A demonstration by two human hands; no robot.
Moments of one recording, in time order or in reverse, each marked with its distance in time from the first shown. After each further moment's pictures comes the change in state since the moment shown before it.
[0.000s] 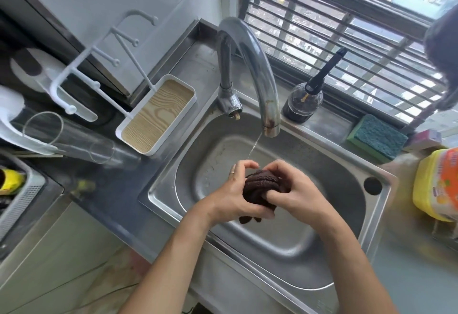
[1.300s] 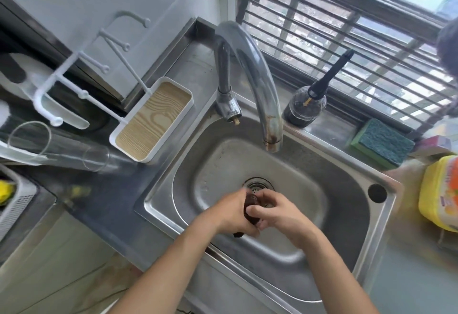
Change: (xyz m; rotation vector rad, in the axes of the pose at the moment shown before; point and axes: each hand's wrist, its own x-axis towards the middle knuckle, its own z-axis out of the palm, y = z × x) left_hand 0.033 -0.047 0.000 0.525 -0.071 -0.235; right_hand 0.017 0.044 0.040 0.343 -0.104 0.422
